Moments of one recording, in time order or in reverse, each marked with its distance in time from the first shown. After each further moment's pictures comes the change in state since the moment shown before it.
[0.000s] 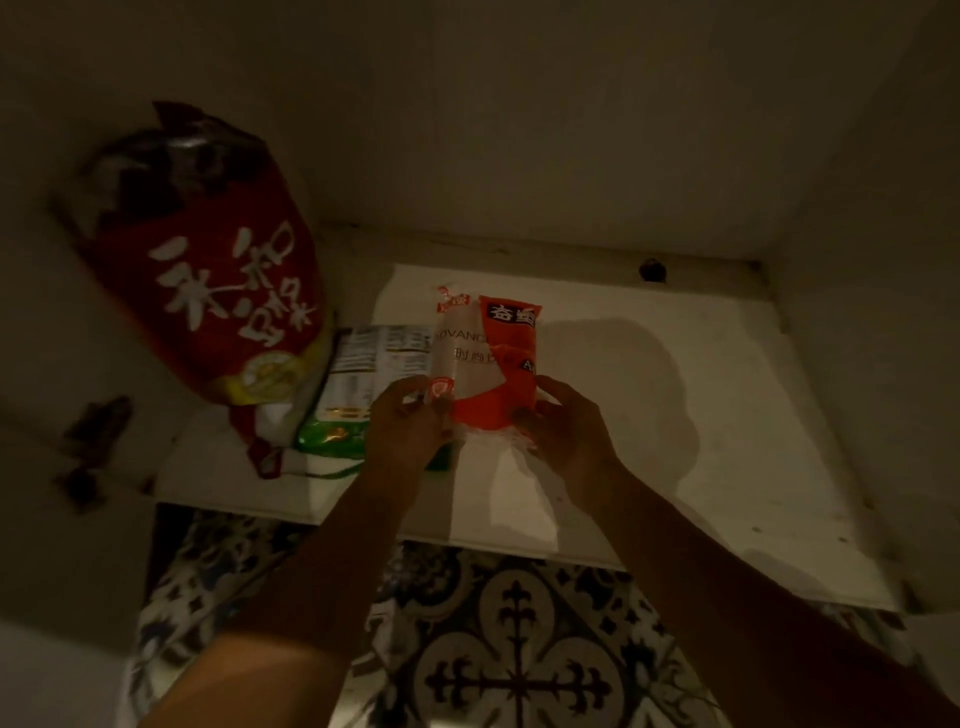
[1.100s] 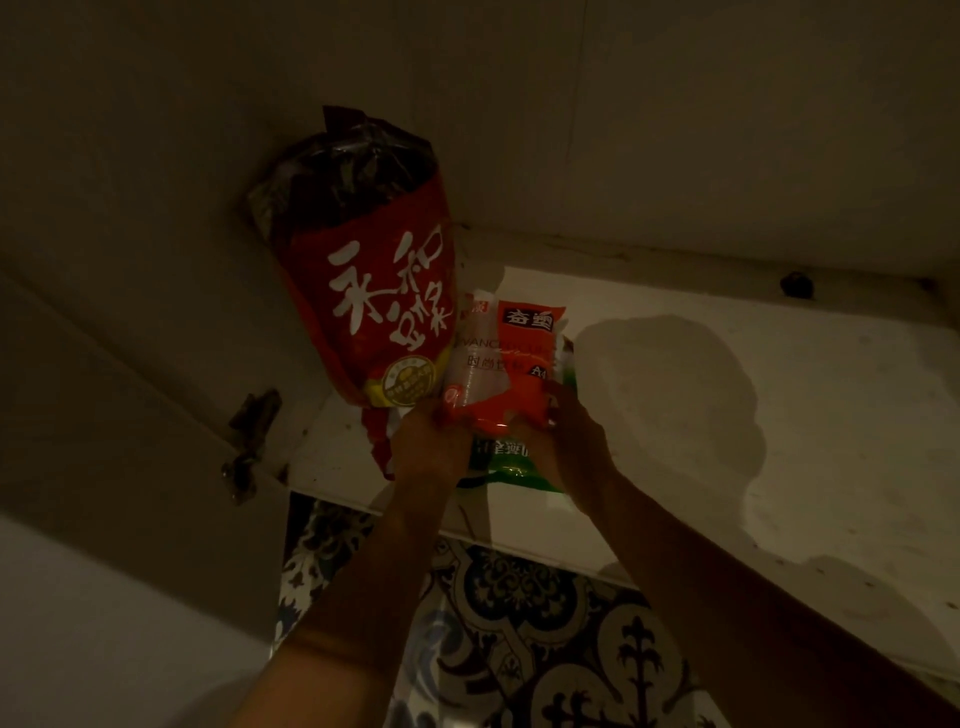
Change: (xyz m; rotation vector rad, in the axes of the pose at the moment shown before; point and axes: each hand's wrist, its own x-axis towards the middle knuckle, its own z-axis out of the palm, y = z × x) left_hand 0.066 0.001 -0.114 0.464 0.153 0.109; right_hand 0.024 0.018 0.142 -0.412 -0.147 -0.198
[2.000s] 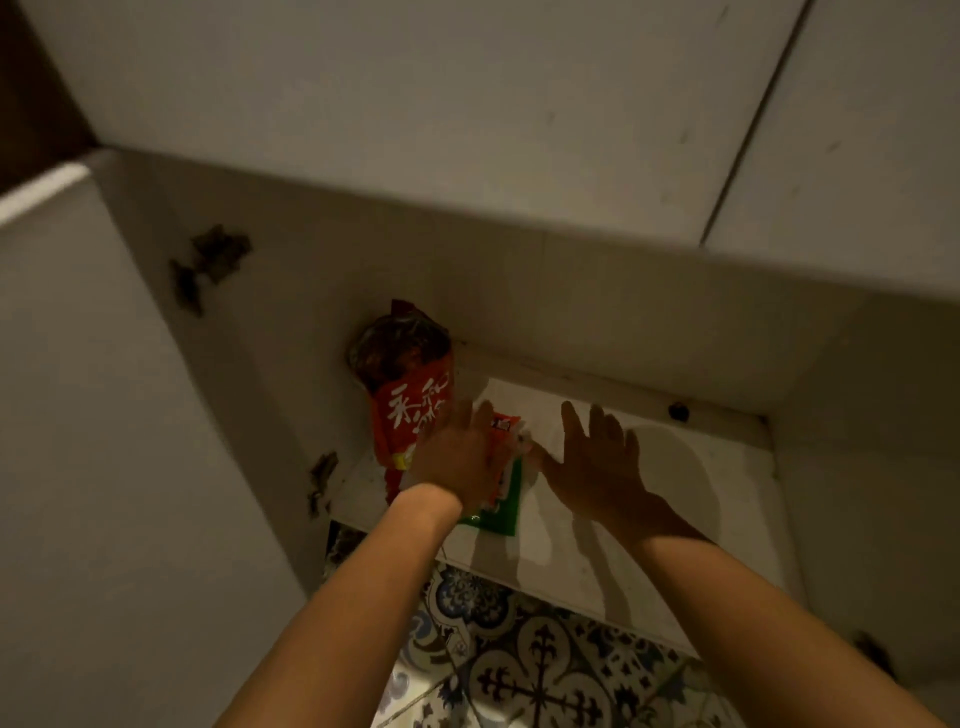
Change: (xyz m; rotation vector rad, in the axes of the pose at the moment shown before) left_hand -0.181 0.217 -0.084 0.870 -0.181 0.511; right_hand -0.141 -0.188 -0.153 -1.023 0.036 -0.128
